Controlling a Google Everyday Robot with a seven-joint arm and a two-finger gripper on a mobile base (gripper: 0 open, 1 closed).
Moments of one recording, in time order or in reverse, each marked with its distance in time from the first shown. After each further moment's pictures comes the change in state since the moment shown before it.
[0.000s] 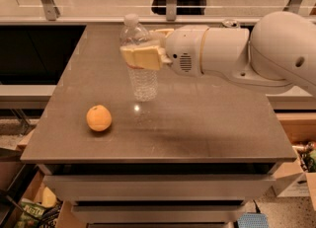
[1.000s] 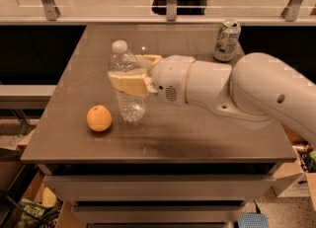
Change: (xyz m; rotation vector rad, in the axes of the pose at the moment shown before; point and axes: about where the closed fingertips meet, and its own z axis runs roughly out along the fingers) arm 0.037 0.039 0.017 -0.027 -0.051 0.024
